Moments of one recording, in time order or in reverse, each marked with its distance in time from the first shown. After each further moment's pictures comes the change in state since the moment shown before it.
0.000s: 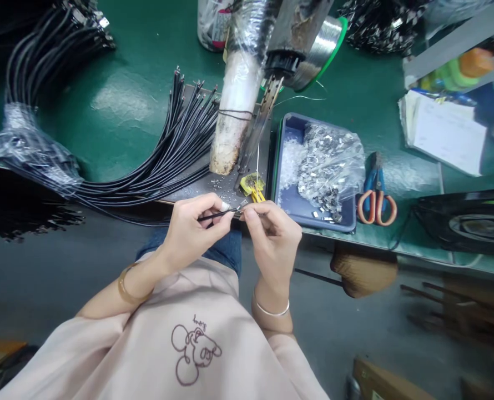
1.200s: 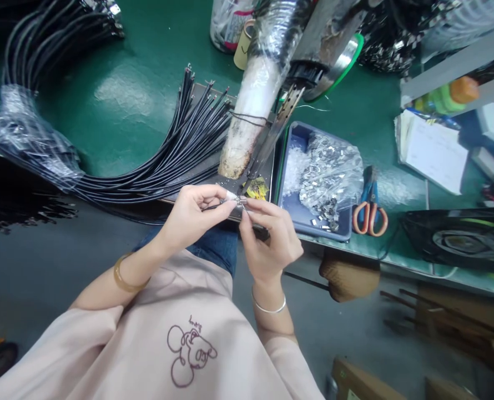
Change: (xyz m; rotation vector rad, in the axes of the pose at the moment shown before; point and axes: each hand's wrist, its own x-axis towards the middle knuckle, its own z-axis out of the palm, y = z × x) left_hand 0.021 -0.006 -0.008 -0.361 -0.079 -0.194; right_hand 0.005 0.008 0.014 -0.277 0.185 -0.511
